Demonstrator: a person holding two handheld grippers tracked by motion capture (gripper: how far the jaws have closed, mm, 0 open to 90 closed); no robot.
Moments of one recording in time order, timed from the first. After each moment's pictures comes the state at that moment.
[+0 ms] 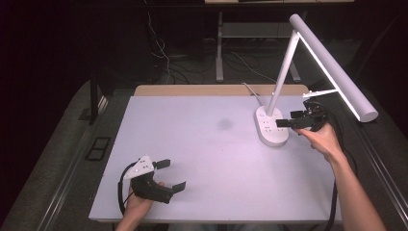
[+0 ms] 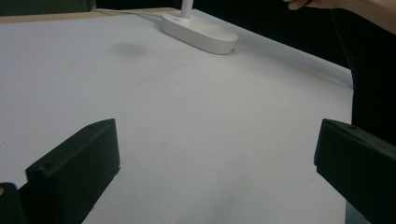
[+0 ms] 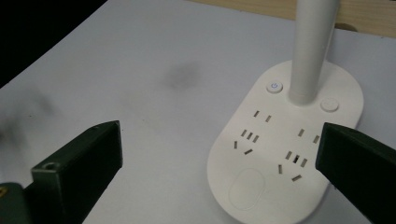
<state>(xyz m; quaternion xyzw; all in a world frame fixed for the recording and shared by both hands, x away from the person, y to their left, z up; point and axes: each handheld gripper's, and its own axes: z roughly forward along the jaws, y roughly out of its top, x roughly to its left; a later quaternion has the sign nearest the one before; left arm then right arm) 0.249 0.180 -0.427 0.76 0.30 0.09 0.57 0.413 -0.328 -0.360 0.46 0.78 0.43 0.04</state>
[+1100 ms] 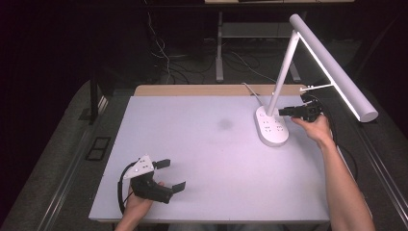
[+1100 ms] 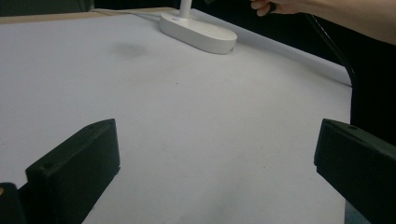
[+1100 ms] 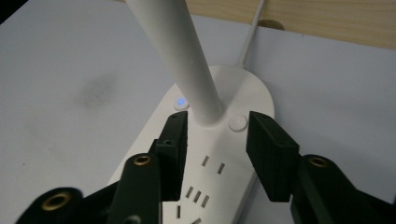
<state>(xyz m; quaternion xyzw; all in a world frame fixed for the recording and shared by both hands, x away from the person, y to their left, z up) 0.250 0.181 -0.427 0.76 0.30 0.08 0.57 0.473 -0.348 -0.395 0.50 0.76 0.40 0.07</state>
